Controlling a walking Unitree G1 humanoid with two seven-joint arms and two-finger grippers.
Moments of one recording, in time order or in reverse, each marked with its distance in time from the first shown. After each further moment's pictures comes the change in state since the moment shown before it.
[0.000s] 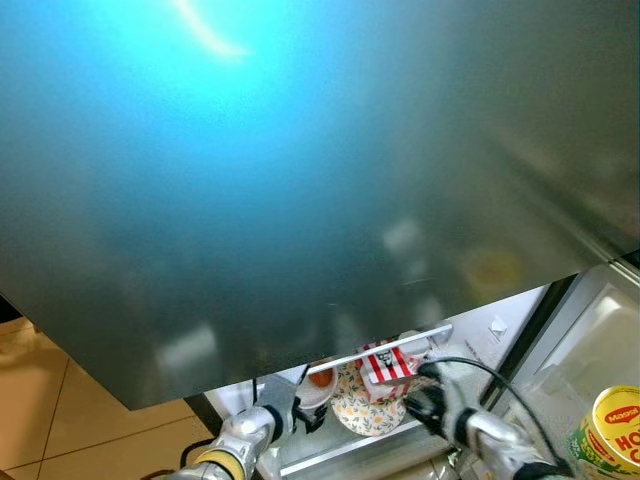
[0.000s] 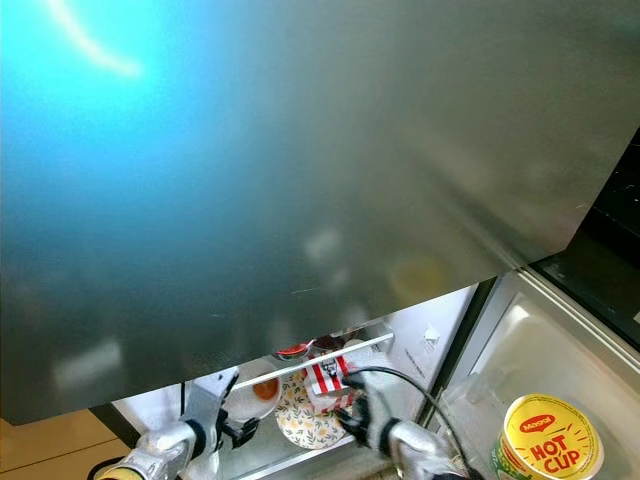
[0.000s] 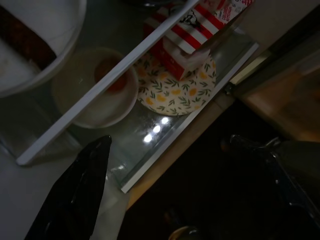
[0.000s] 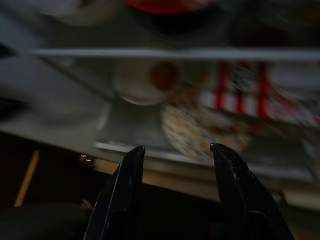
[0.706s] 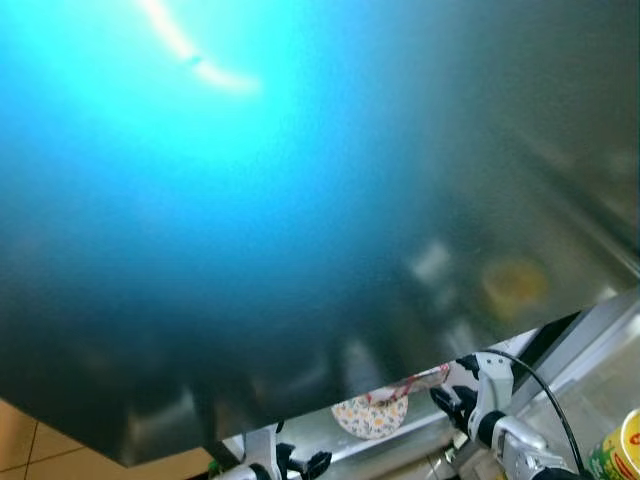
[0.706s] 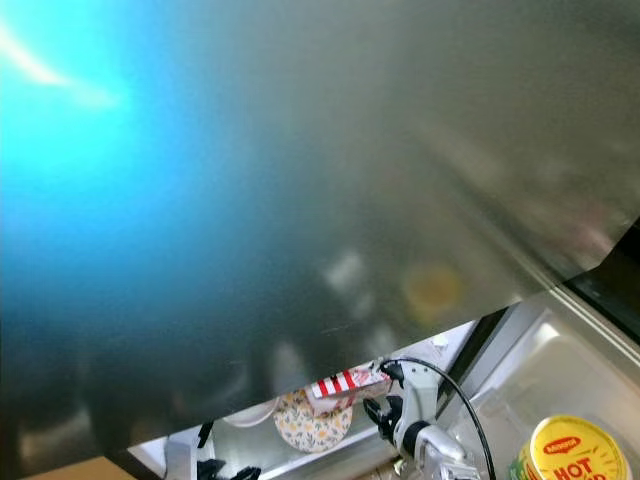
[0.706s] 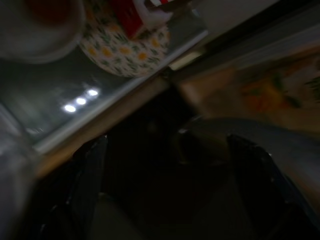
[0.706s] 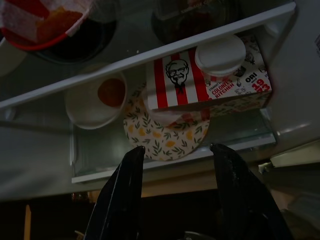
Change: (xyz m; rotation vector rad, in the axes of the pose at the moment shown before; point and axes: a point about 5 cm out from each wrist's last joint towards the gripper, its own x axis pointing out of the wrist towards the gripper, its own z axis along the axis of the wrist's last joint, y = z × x) left arm -0.021 -0.004 -0.054 -0.309 0.014 -0.116; right arm -0.028 -0.041 -0.020 0.290 -0.064 -0.200
